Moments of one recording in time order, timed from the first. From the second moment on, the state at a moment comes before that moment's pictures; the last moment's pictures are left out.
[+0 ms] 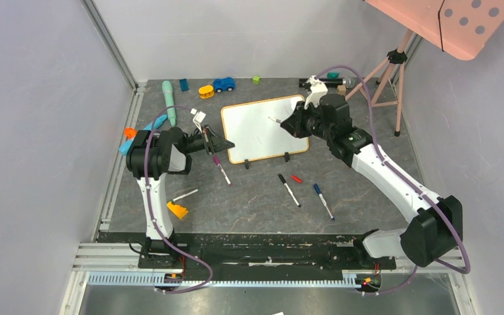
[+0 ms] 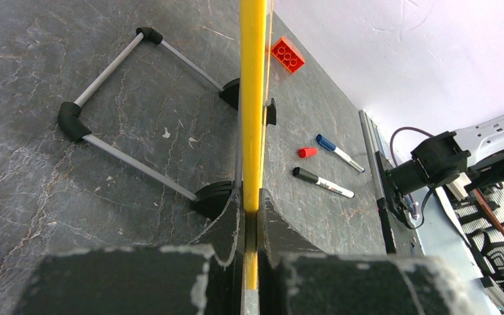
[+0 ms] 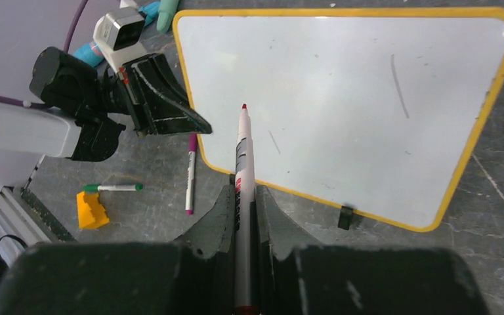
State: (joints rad) left arm -0.05 2.22 0.86 1.48 1.23 -0.82; right arm 0.46 1.34 1.14 -0.18 -0.21 0.33
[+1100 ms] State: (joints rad) left arm -0.05 2.23 0.86 1.48 1.24 -0.82; right arm 0.59 1.32 1.14 -0.20 -0.06 0.35
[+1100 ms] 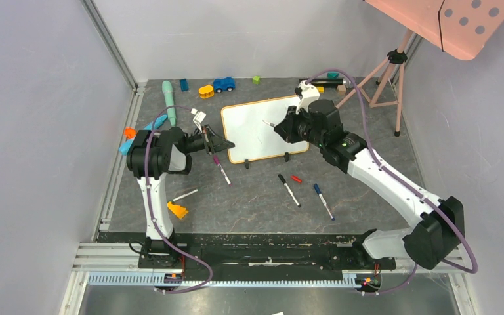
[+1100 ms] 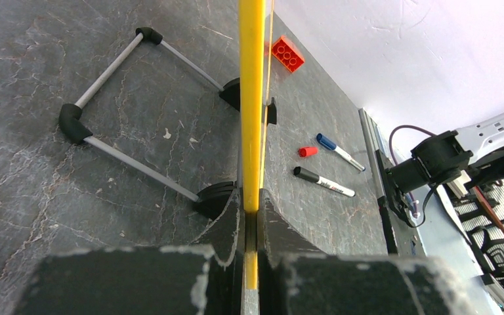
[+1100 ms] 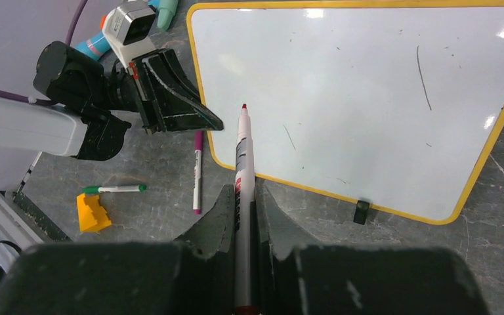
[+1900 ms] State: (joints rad) left arm -0.05 2.23 0.87 1.48 1.25 -0.82; right arm 0.59 1.37 1.23 -0.29 0.09 0.34
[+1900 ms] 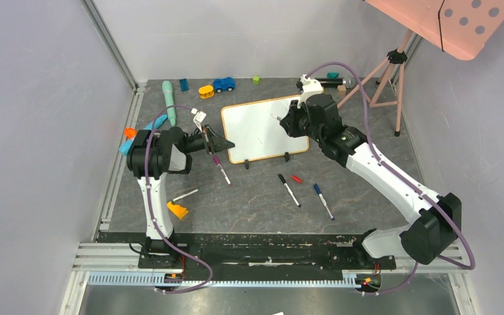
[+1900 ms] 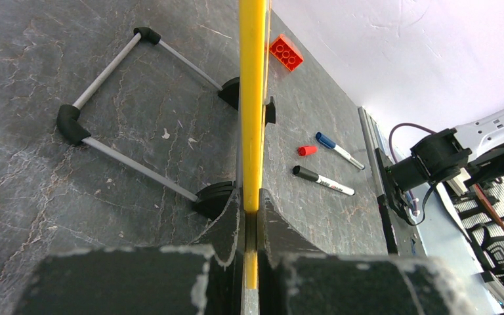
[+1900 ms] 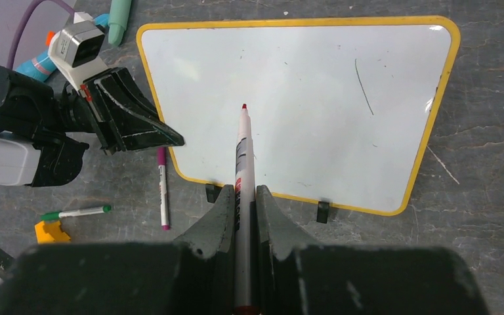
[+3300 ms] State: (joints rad) left arm -0.05 2.23 0.87 1.49 1.24 -0.81; right arm 0.65 1.51 1.34 -0.31 -0.09 0.25
